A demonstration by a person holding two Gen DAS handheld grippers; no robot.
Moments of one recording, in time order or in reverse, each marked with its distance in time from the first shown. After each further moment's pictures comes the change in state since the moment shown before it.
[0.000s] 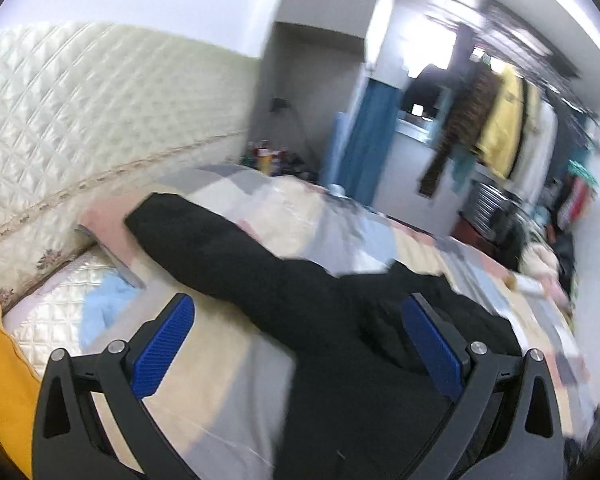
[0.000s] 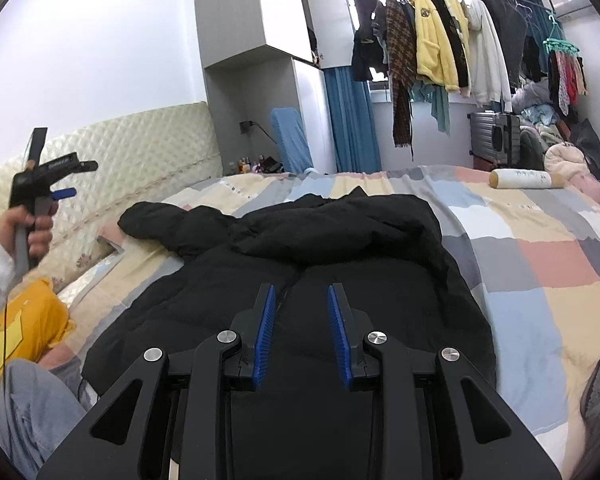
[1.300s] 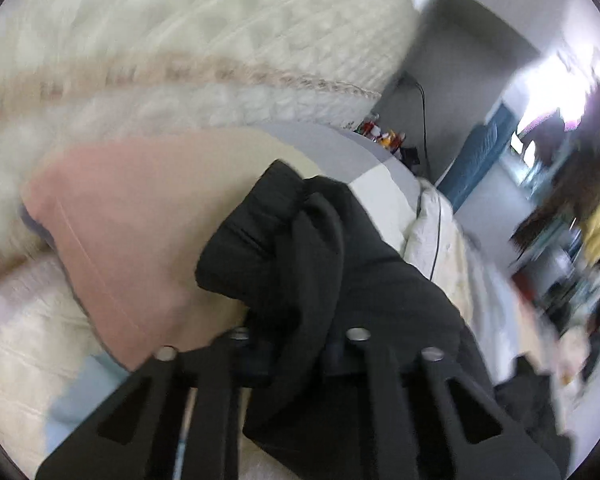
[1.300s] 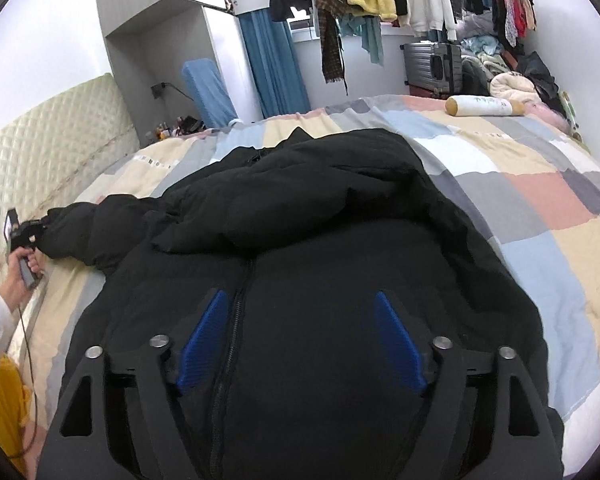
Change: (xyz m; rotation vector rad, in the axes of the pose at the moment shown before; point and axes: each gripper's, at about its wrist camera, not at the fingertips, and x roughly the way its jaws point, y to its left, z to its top) left arm 0.290 0.232 0.053 -0.257 0.108 0.148; right arm 0.120 0.001 0.023 0.182 0.194 -0.241
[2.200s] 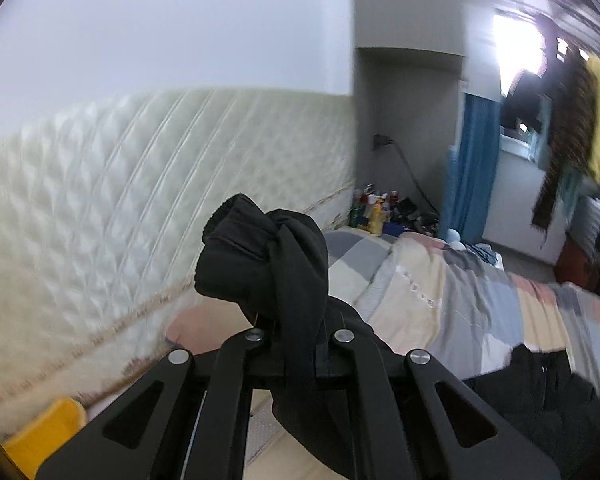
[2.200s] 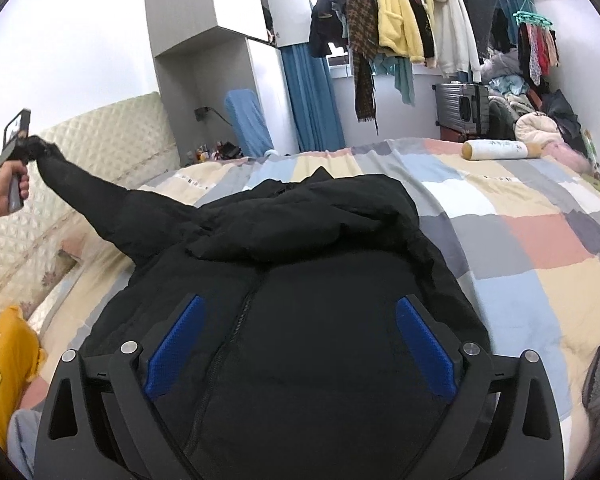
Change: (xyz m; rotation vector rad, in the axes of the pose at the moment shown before) left arm -0.252 -0.194 0.029 0.324 -0.269 0.237; right arm -0.067 -0.041 -0.006 -0.088 -0.121 0.134
